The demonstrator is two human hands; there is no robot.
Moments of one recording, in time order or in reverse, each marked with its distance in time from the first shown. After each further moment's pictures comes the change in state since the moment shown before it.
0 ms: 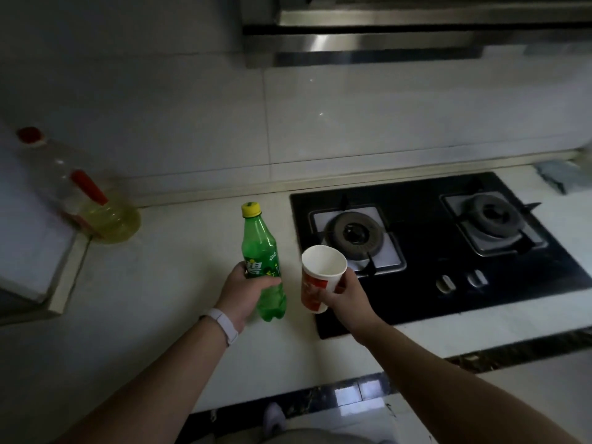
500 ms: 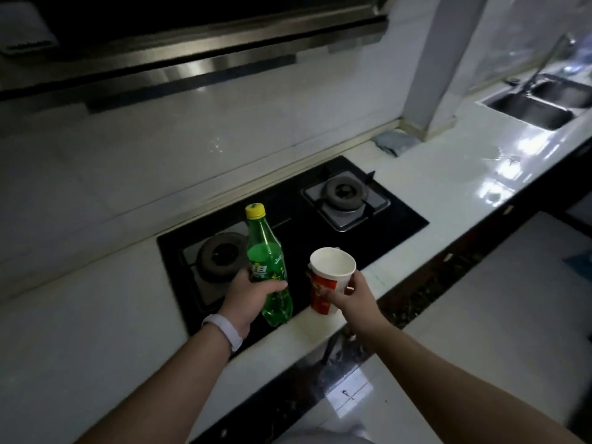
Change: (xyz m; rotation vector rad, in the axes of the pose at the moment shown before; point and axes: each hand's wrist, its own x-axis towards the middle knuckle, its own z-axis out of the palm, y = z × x) left_hand -0.065 0.031 0.272 0.192 -0.395 0.117; right_hand -0.101 0.015 -0.253 0.100 0.470 0.022
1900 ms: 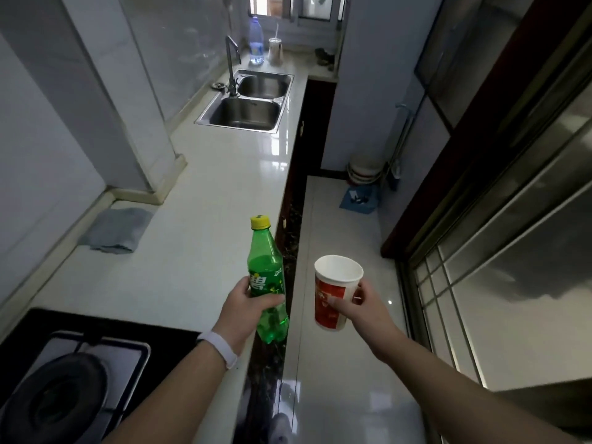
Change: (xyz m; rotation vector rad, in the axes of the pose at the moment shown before) left_hand 0.215 0.086 0.553 0.231 -0.879 -0.014; right_hand 0.092 -0.026 -0.454 0.216 0.796 0.097
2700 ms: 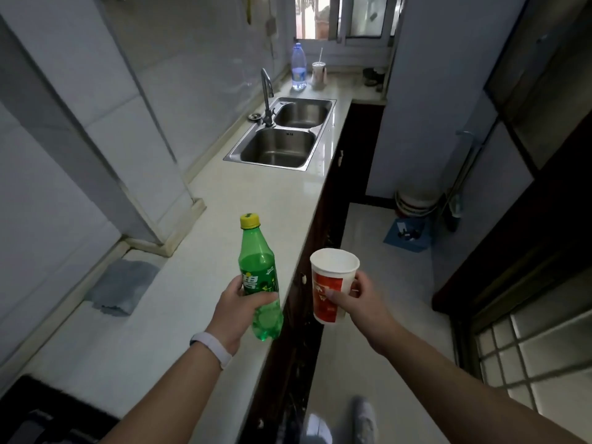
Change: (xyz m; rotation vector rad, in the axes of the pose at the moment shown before) left_hand 0.183 0.099 0.034 0.008 0.226 0.044; right_hand 0.242 -0.087 -0.027 0.102 -0.209 -0.042
